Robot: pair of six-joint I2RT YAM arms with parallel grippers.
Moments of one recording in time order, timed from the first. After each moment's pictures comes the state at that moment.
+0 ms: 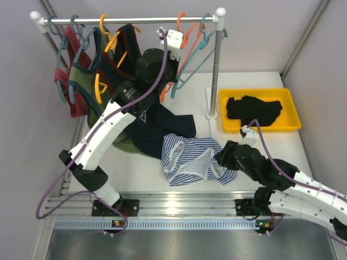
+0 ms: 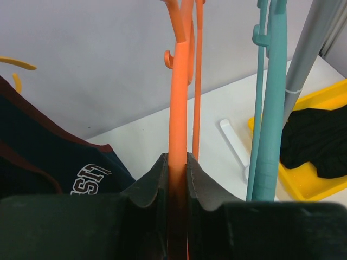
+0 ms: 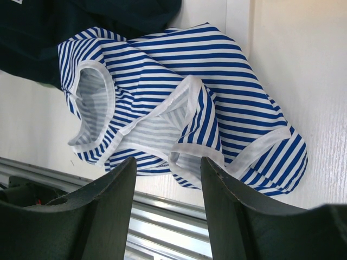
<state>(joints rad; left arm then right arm) -0.76 1.63 2.04 -0.55 -0.41 0.03 1.02 0.65 0.70 -0.72 0.47 0.95</state>
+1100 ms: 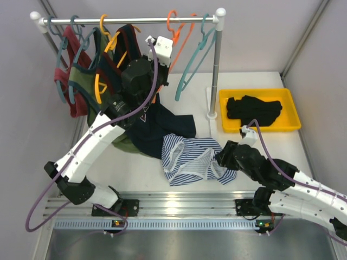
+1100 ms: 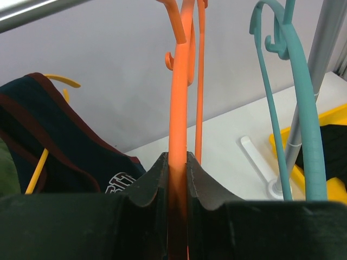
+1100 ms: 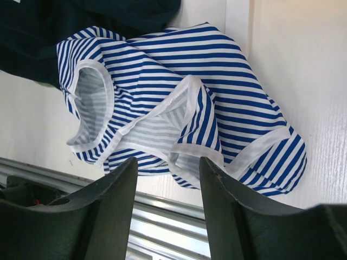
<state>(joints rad) -0.76 1.46 1.80 -0.33 -0.44 0.18 1.02 0.65 0.70 -0.72 0.47 0.94</state>
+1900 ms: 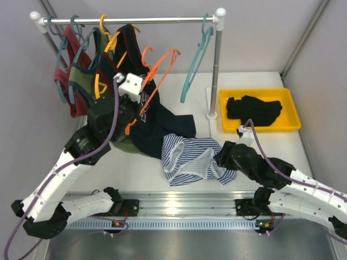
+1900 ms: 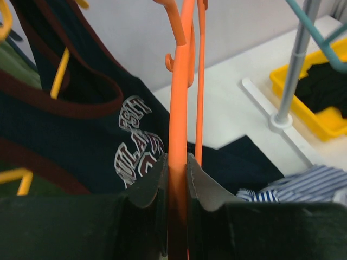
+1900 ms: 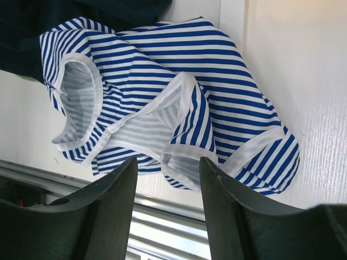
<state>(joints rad) -0.76 1.03 1.42 -0.47 -0.41 0.16 1.02 0.69 0.70 -0.73 0.47 0.92</state>
